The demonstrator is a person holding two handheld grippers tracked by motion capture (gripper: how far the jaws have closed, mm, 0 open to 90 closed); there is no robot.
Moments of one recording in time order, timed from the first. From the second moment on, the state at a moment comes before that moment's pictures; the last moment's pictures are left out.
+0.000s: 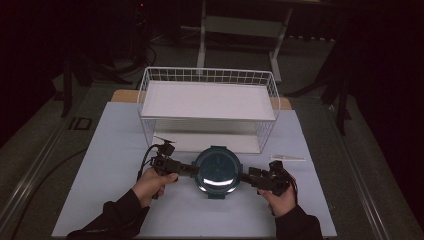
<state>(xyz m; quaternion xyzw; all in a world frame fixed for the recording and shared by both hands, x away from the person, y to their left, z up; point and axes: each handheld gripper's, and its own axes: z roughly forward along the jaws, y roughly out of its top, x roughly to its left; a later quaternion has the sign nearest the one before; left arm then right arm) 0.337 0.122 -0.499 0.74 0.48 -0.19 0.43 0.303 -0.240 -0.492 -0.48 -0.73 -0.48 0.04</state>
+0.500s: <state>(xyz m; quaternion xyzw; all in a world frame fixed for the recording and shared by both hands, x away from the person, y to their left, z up) 0.327 0.121 -0.495 0.75 0.46 -0.17 0.44 0.311 -0.240 -0.503 -0.48 -0.72 -0.49 0.12</state>
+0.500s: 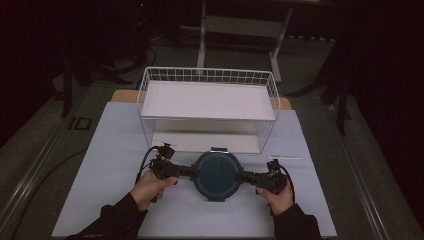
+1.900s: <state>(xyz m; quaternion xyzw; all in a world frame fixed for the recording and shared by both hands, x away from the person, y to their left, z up) 0.322 0.134 -0.467 0.75 0.44 -0.07 0.50 0.329 -0.227 -0.470 -0.42 -0.74 -0.52 0.09</state>
